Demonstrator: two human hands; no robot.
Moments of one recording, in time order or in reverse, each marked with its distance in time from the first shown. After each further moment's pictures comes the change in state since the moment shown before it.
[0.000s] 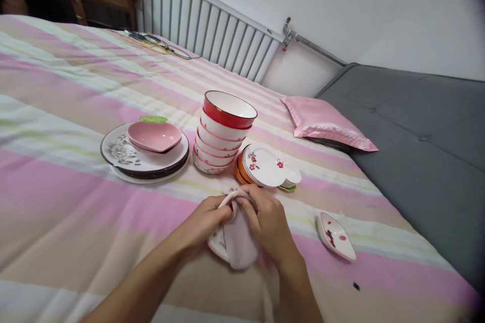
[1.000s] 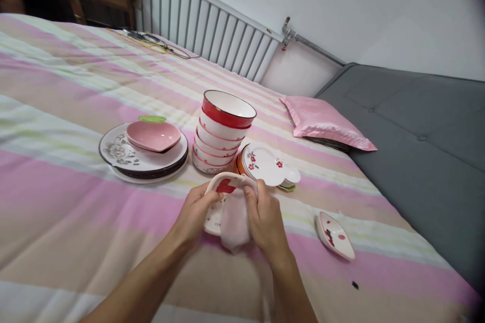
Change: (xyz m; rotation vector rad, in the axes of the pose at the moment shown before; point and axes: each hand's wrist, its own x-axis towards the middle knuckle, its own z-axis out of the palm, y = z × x) left_hand 0.003 0.010 -0.001 -0.166 0.292 0.102; right_hand 0.002 -0.001 0.011 -0.052 0.110 0.296
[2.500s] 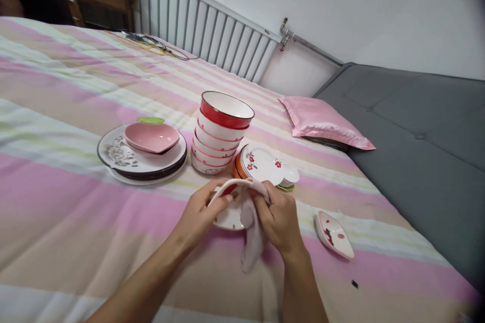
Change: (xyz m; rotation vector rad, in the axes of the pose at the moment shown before) left_hand -0.004 0.002 -0.001 0.272 -0.148 0.231; right_hand 0.005 0.018 -0.021 -0.045 0.068 -0.153
